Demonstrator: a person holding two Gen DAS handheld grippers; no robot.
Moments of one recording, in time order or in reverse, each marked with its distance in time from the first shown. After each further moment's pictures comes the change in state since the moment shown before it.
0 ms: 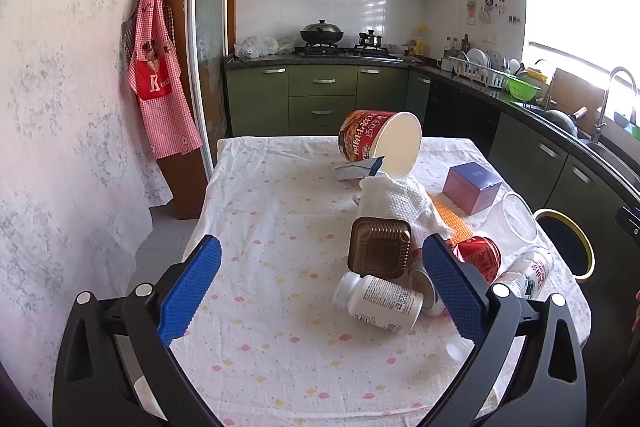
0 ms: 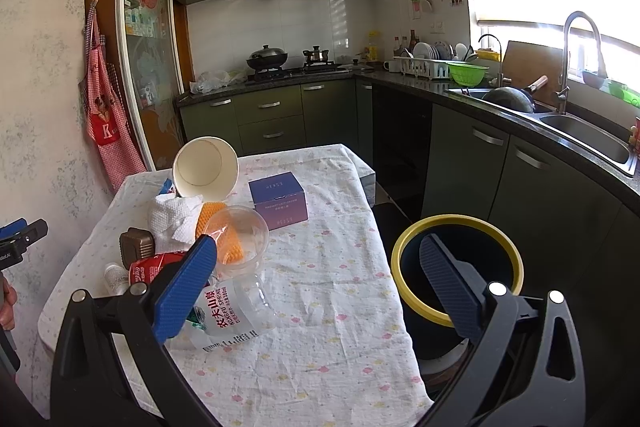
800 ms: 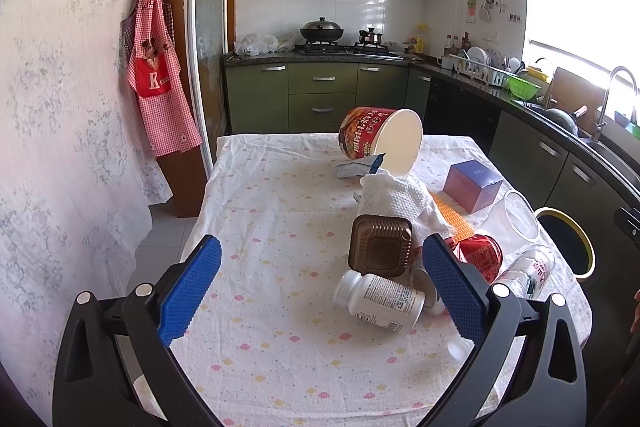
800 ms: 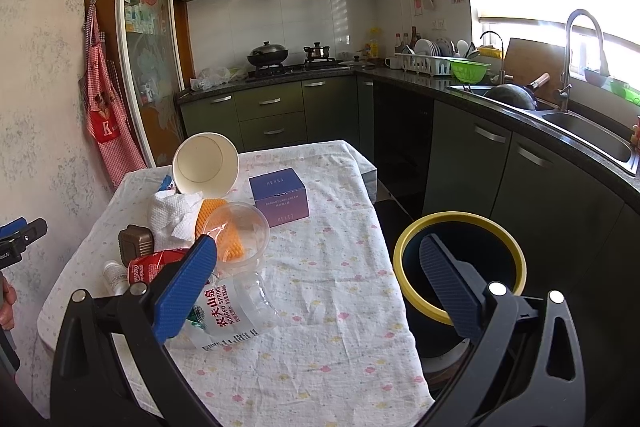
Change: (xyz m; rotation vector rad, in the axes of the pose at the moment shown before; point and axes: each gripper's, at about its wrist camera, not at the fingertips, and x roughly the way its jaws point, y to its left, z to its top) left arm 0.003 0.000 -0.002 0.001 0.008 0.001; right arm 0.003 0.002 0.000 0.001 0.007 0.000
